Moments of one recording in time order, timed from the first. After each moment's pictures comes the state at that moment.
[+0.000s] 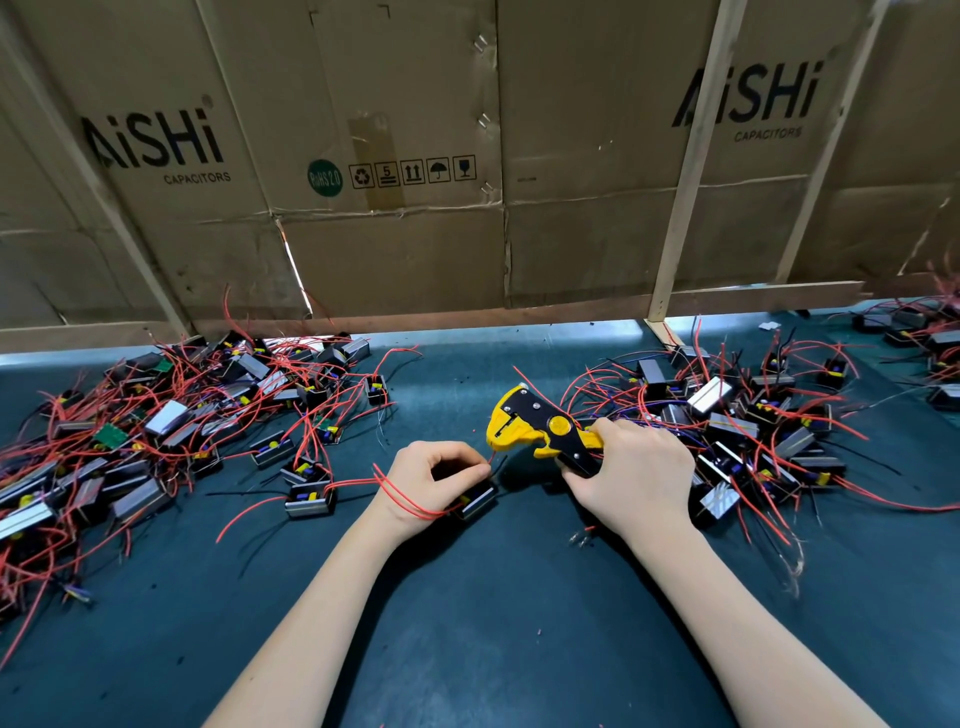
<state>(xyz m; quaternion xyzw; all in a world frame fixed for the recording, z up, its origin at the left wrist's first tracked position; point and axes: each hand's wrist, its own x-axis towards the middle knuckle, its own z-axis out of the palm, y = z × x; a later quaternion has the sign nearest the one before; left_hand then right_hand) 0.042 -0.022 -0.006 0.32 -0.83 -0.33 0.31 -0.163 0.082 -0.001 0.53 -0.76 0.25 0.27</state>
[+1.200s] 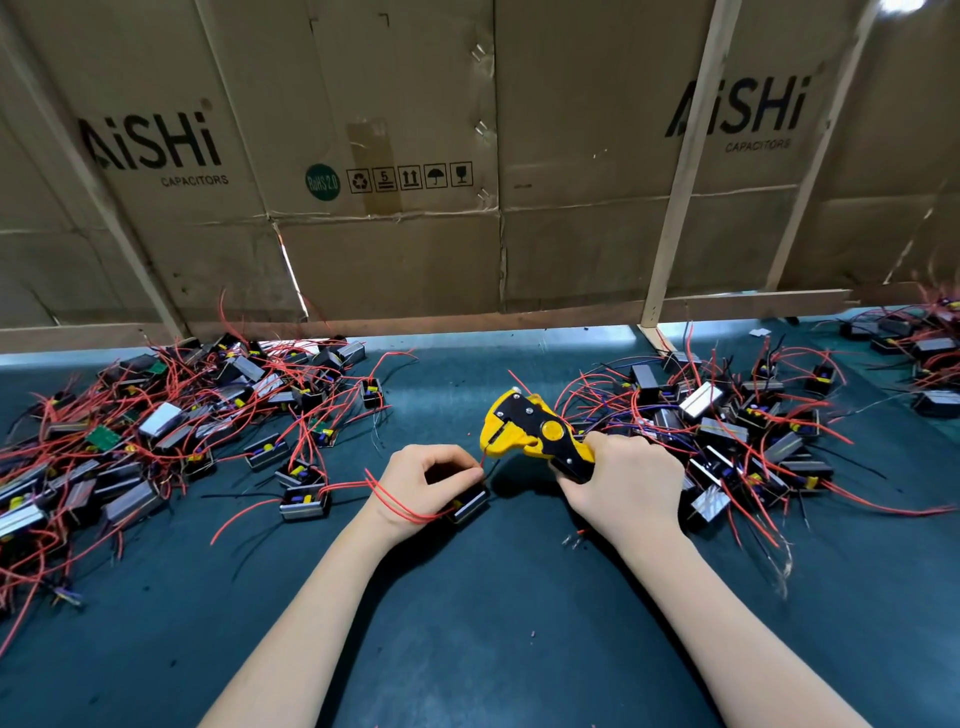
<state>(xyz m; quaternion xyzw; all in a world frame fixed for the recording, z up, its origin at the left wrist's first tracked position) 0.043 -0.019 -0.004 0.33 -0.83 -0.33 0.31 -0.162 0.081 -0.004 0.52 -0.79 0.22 0.22</state>
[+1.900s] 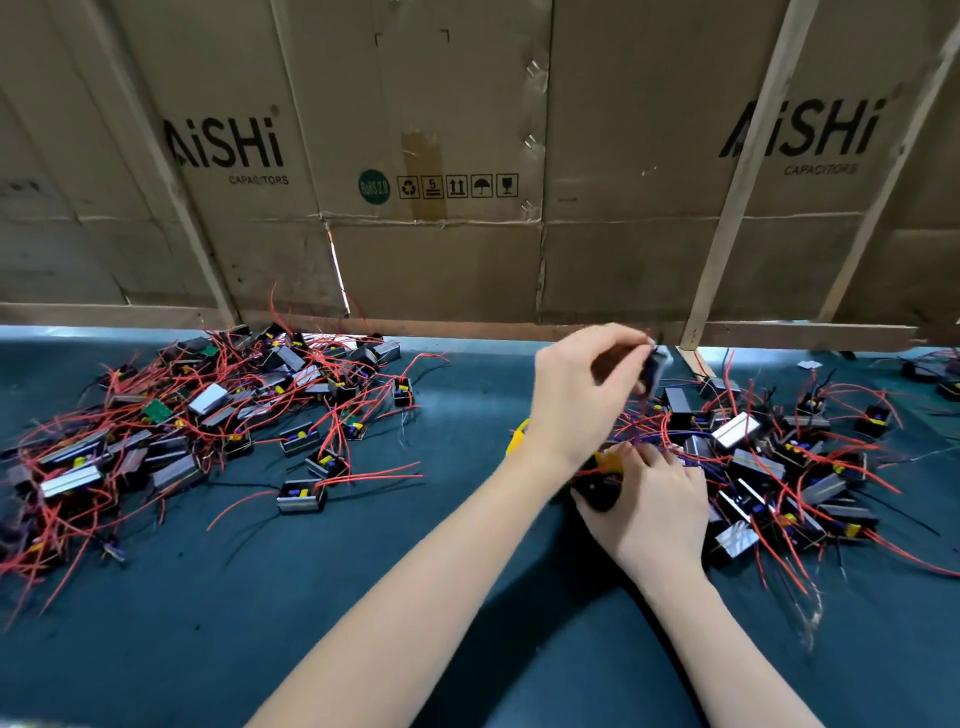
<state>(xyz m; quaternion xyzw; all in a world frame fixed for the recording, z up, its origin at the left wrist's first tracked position) -0.080 0.025 0.093 0.22 -0.77 -0.26 0.54 -0.165 0.085 -0.010 0.53 -0.77 0.27 0.22</state>
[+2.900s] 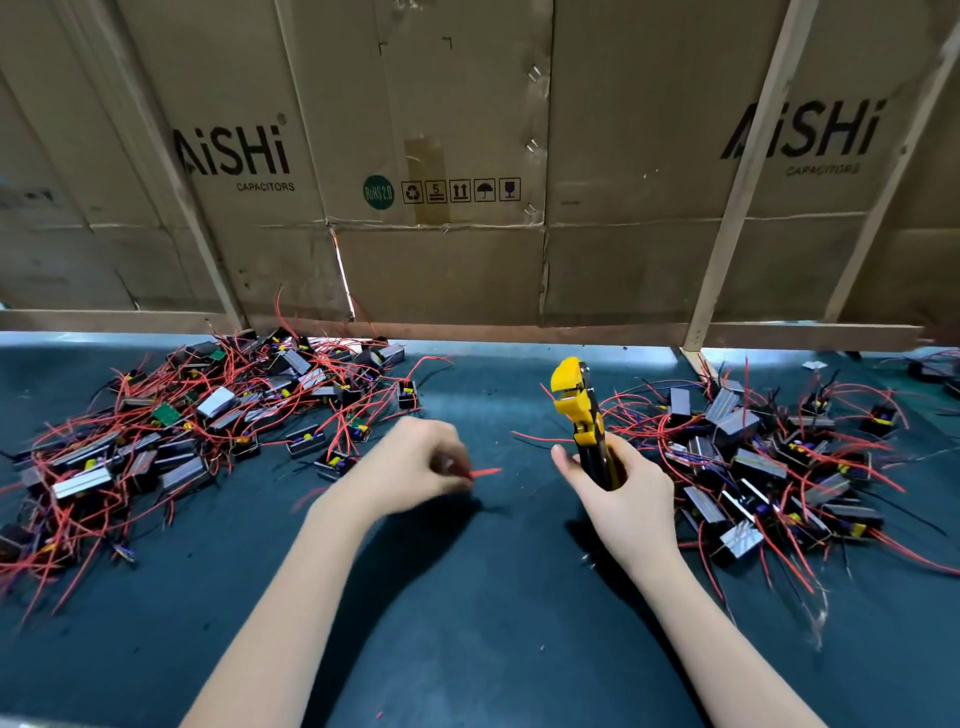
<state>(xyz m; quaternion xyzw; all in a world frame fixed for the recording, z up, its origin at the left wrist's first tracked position) 0.071 -0.023 0.050 0.34 -0.92 -0.13 0.17 -0.144 0.082 0.001 0.47 -0.65 0.57 -0.15</state>
